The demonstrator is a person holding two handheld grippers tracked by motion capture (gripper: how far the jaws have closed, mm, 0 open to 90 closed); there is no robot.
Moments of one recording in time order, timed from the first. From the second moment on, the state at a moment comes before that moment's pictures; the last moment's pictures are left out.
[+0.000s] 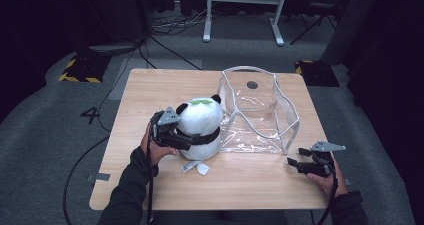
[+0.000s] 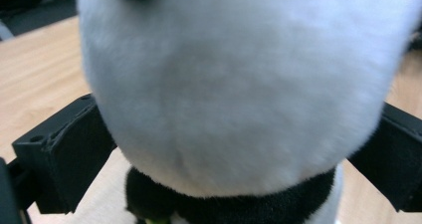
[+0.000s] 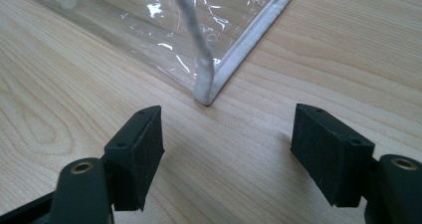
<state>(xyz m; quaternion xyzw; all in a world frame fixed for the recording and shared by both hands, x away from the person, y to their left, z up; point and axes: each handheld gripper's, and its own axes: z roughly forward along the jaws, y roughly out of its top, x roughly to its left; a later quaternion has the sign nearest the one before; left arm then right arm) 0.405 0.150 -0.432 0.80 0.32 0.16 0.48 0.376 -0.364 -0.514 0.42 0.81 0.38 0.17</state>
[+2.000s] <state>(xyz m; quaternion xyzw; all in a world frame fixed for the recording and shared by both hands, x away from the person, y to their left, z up) 0.371 0.163 -0.438 0.79 0.32 0.22 0.47 0.372 -0.360 -0.514 0.43 0.79 0.38 0.21</state>
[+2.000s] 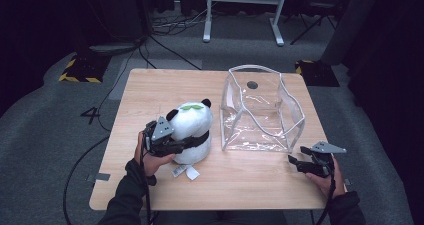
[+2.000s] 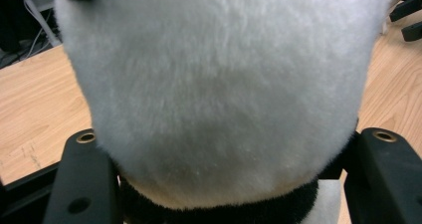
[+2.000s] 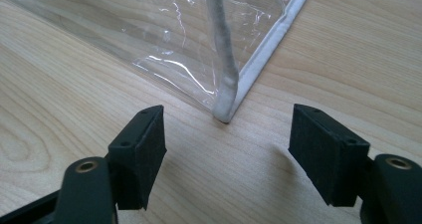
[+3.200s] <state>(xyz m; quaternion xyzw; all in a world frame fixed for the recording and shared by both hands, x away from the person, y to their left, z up) 0.369 0.165 -0.391 0.73 0.34 0.23 0.55 0.370 -0.359 -0.514 0.42 0.80 0.37 0.21</state>
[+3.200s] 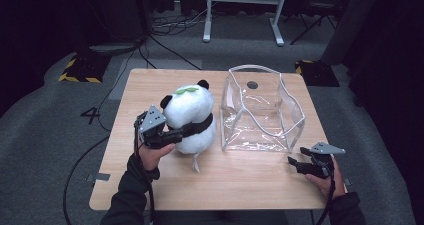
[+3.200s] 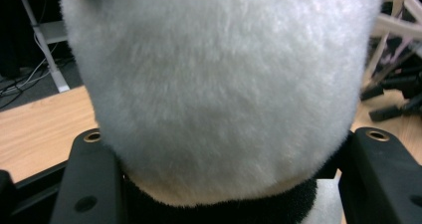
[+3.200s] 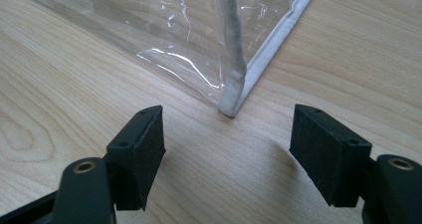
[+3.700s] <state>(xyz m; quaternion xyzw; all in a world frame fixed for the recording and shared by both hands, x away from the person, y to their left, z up) 0.388 0.149 -0.323 0.70 0.31 0.26 0.59 0.370 -0.359 -0.514 0.41 0.80 0.37 0.21</state>
